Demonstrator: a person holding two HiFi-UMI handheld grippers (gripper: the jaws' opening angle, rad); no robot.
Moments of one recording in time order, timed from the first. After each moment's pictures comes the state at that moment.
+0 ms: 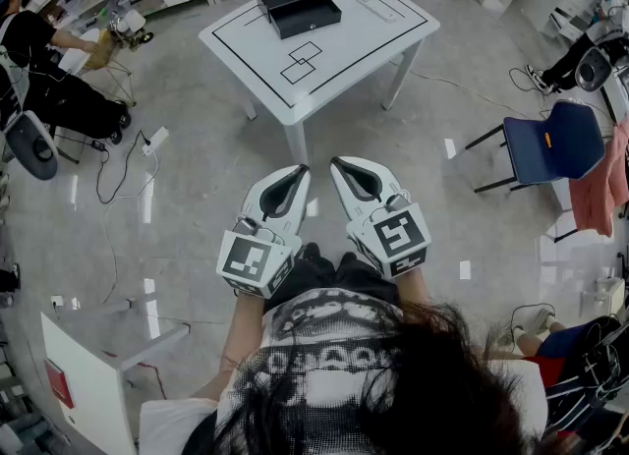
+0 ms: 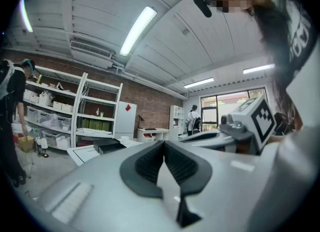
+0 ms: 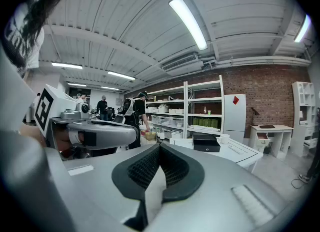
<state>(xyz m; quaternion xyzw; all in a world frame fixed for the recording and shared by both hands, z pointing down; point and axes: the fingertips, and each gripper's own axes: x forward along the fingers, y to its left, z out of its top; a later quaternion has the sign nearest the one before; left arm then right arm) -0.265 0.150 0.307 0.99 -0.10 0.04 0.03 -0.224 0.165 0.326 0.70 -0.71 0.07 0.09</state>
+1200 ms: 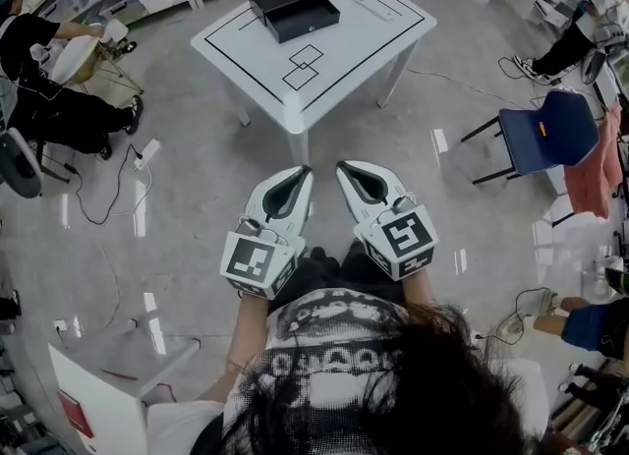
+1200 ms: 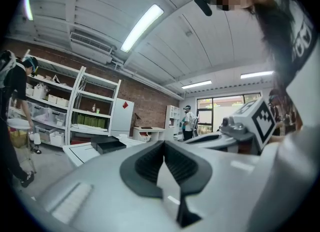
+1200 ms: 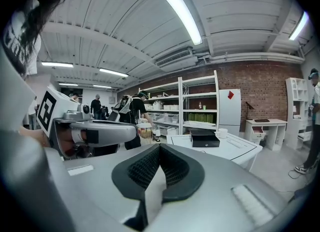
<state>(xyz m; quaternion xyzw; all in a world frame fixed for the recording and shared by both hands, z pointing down) -0.276 0.083 0.322 1.00 -0.06 0.04 0.05 -0.235 0.108 0.346 0.72 -0.68 0.10 0.09</state>
